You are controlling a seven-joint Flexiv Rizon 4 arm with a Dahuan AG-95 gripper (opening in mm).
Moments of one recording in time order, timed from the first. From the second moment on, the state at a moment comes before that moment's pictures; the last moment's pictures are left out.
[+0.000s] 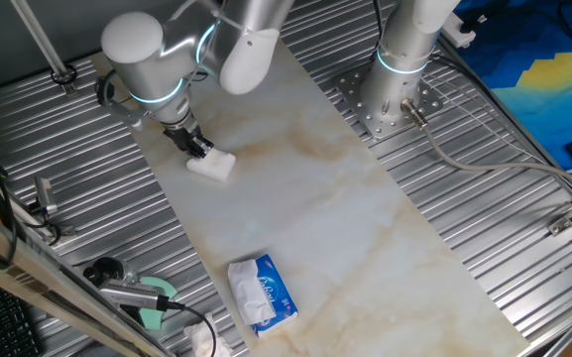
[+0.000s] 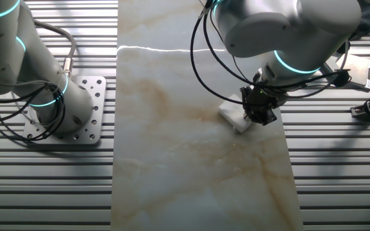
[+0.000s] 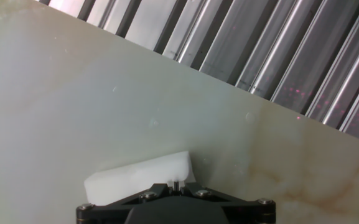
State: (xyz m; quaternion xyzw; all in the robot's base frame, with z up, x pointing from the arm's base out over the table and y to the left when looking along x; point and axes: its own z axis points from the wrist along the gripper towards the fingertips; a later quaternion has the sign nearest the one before) arm 0.542 -0.039 0.036 0.23 -0.97 0.00 0.06
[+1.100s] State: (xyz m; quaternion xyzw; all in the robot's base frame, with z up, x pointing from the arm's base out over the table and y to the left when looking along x) arm 0.547 -0.056 0.025 0.24 -0.97 -0.01 0.04
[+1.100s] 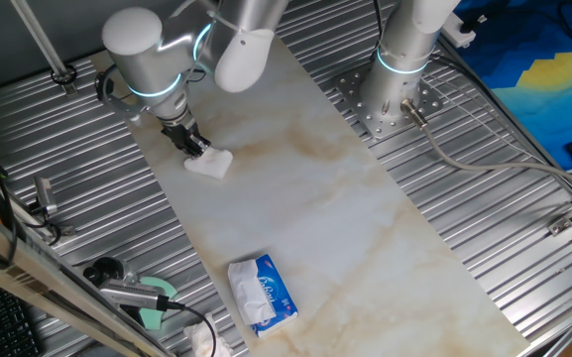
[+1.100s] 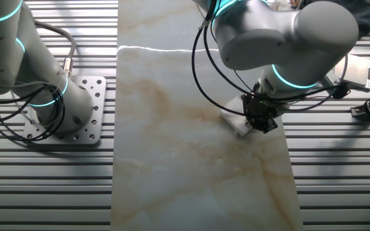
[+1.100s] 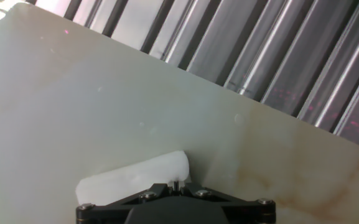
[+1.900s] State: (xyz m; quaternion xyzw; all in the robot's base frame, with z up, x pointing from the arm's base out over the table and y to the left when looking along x) arm 0.562 -0.070 0.028 0.25 -0.97 -0.01 0.04
